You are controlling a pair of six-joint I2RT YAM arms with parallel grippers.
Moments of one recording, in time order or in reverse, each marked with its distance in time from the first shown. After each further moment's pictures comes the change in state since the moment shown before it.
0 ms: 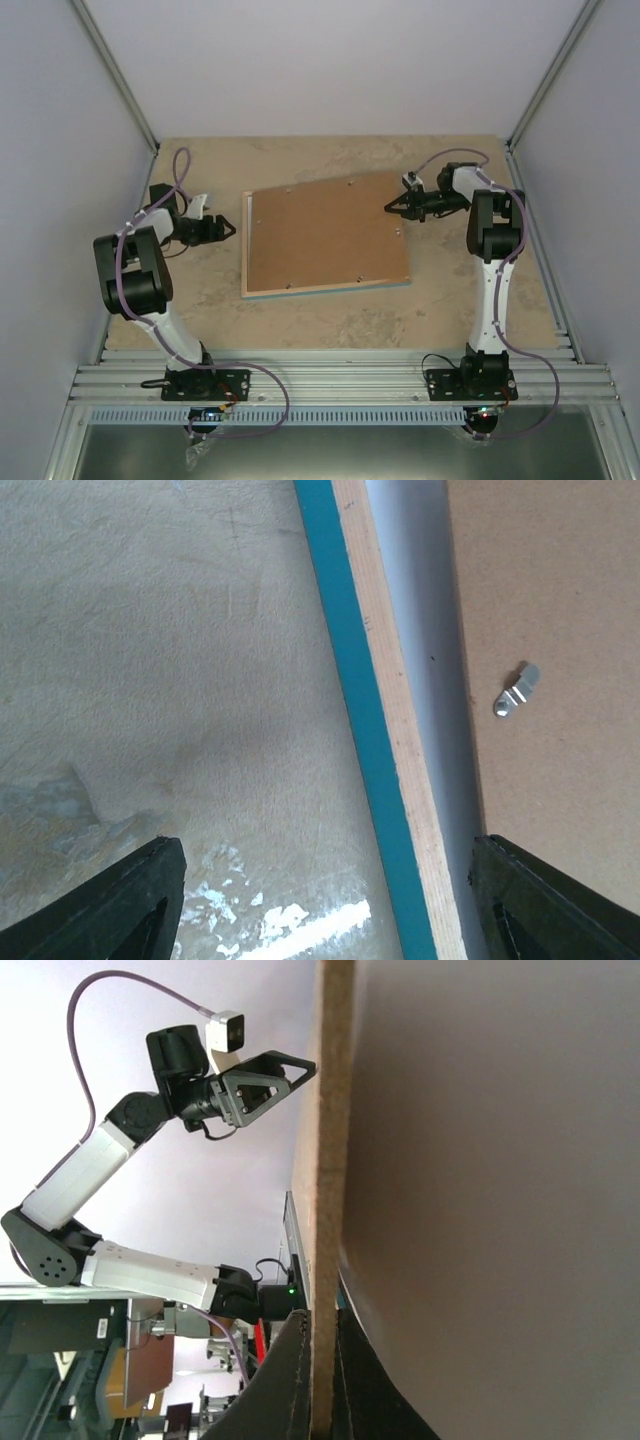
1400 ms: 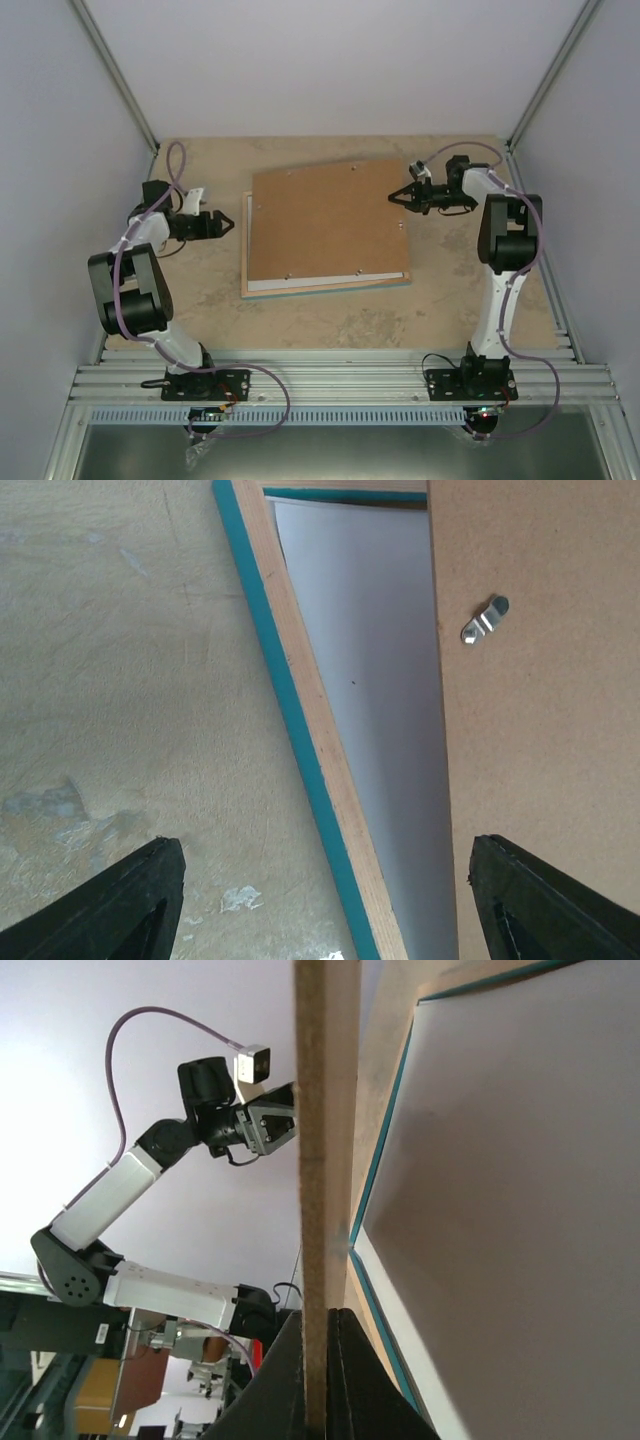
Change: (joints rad) left arm 0.000 -0.138 -0.031 -0.001 0.027 0.008; right arm -0.013 -0.226 -0.193 0.328 -0.080 0.224
